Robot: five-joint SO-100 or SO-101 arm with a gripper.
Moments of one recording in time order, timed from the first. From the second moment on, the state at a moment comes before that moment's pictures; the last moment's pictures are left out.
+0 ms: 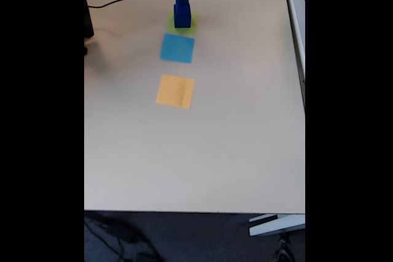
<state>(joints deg) -13.4 71.8 55.2 92.1 102.0</state>
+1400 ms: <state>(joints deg) -13.4 72.3 55.3 91.7 101.2</state>
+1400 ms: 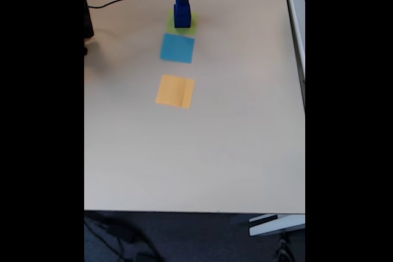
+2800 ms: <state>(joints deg) -14.9 73.7 55.3 91.7 102.1</state>
